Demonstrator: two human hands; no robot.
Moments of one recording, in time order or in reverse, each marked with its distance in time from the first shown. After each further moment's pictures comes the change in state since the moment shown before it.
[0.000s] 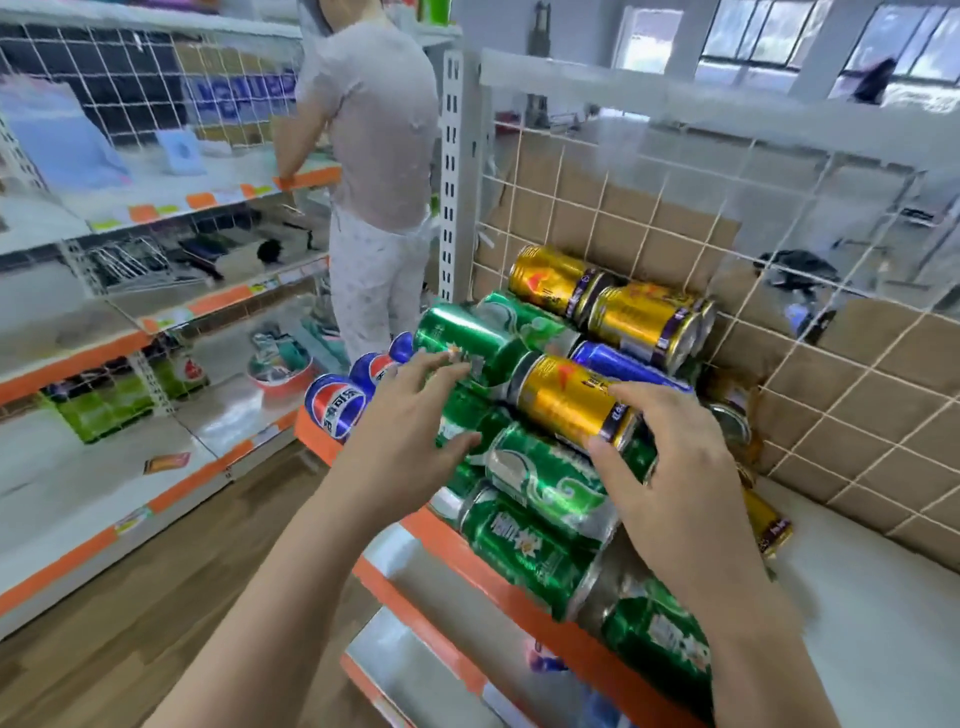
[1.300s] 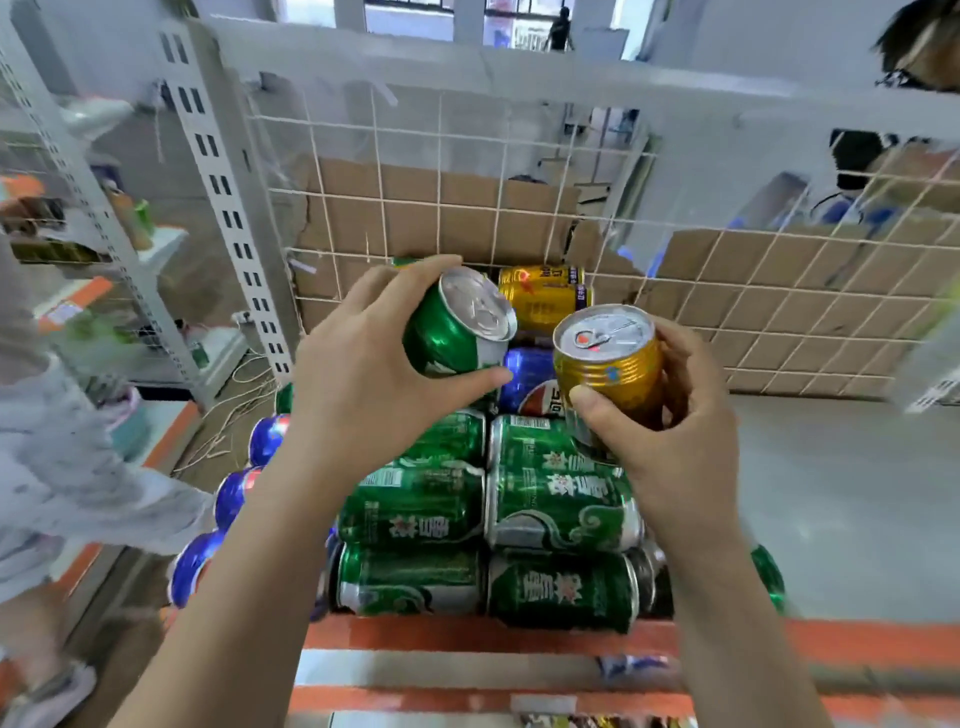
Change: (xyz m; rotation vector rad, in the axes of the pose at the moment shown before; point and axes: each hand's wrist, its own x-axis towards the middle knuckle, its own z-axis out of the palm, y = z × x) left_hand 0.126 -0.013 -0.028 -0.404 0.083 0.480; right_hand 0.036 -0.045 0.035 0.375 0.653 0.409
